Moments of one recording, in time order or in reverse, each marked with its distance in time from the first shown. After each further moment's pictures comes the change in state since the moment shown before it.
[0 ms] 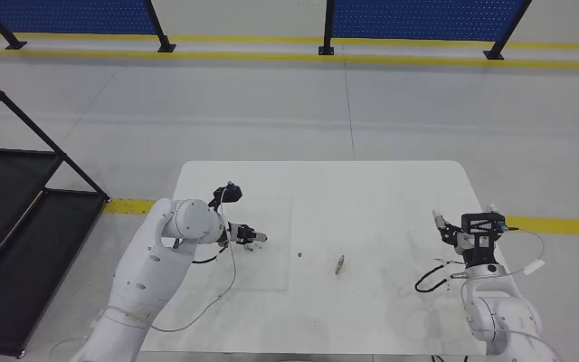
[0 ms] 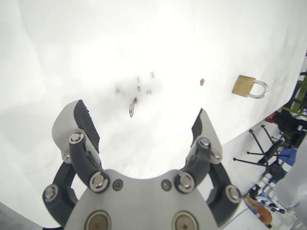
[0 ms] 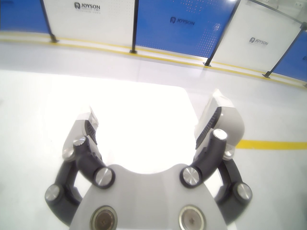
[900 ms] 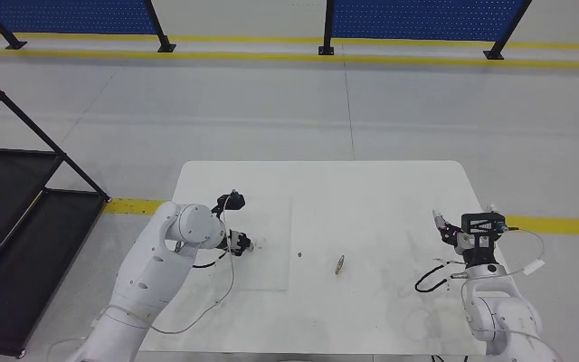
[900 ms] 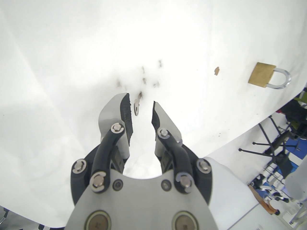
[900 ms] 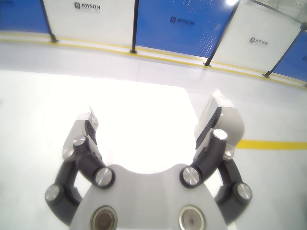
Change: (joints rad) left arm -0.004 0.020 0.034 0.053 -0.018 -0.043 0.005; right arm 0.000 0.000 0.000 0.000 0.000 0.000 0.000
